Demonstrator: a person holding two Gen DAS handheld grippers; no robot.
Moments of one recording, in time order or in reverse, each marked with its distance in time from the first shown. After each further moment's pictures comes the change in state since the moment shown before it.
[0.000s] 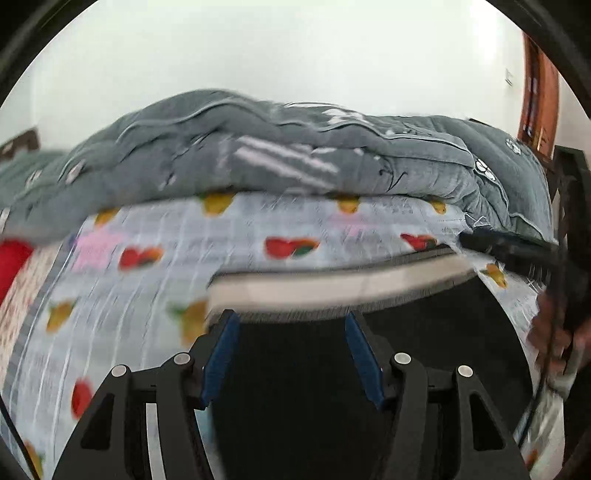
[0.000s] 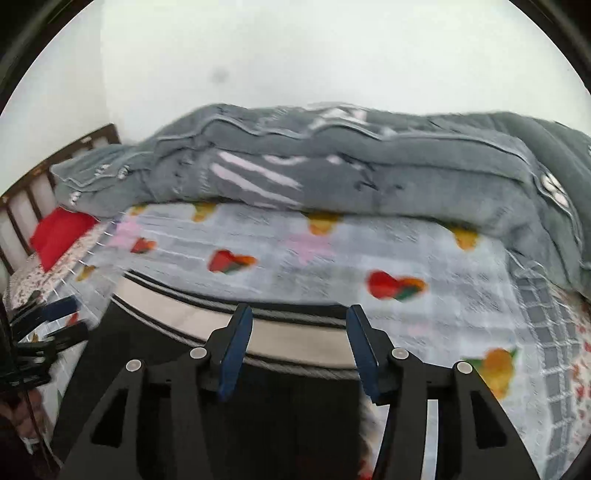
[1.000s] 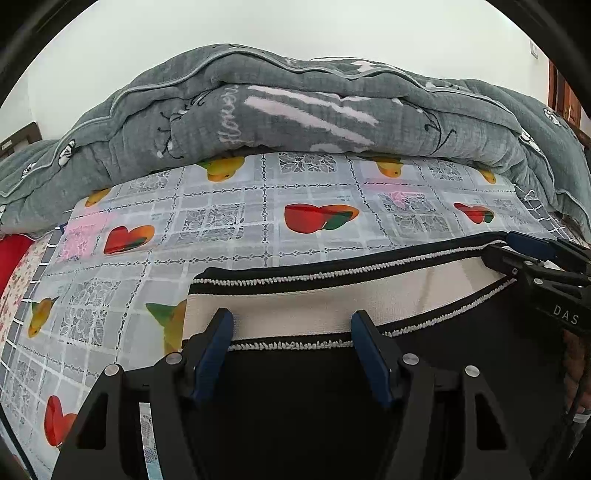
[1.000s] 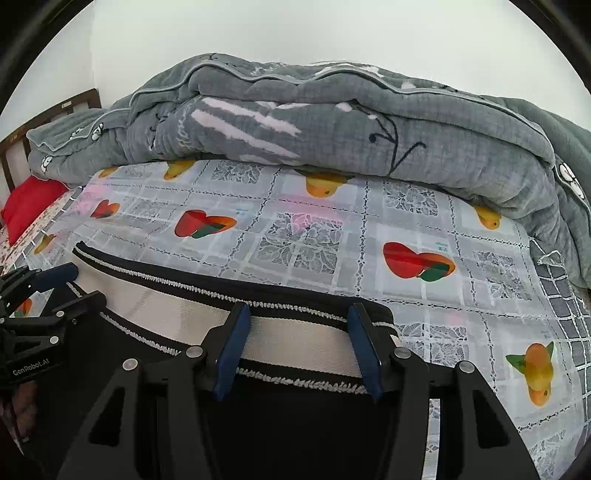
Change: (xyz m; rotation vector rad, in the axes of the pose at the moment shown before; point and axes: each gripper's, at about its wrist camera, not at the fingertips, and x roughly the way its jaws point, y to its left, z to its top) left arm 0.076 0.008 -0.019 -0.018 0.093 0.092; right arm 0.072 0.011 -0.023 -0.049 0.081 -0.095
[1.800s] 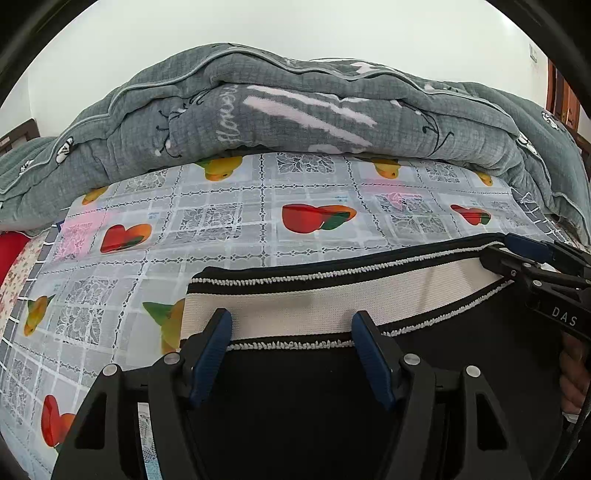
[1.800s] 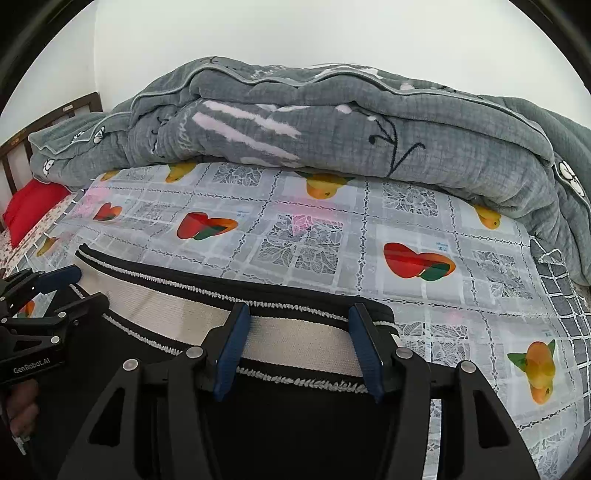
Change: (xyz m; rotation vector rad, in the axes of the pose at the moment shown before) left arm -0.001 0.001 -0.001 -0.009 -0.004 -0.009; right arm -0.002 -0.002 0.000 0.006 -0.001 0.011
